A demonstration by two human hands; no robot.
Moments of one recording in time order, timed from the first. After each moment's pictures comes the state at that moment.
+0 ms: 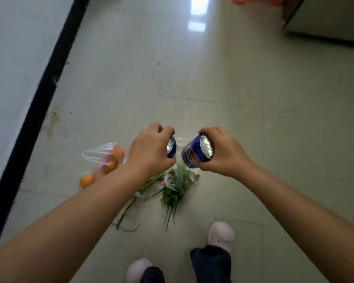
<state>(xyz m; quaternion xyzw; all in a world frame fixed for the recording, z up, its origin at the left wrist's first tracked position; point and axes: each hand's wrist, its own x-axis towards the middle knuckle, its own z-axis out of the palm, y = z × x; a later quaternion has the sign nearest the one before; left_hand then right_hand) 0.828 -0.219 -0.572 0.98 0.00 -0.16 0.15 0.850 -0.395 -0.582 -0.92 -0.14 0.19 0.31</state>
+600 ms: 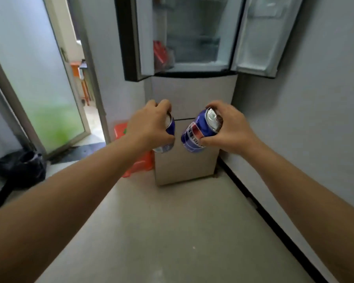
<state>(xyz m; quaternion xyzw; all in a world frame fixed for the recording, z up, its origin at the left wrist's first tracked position) 1.022 -0.628 0.027 0.94 -0.26 0.15 0.18 0.952 -0.796 0.032 -0.93 -0.03 -0.22 0.29</state>
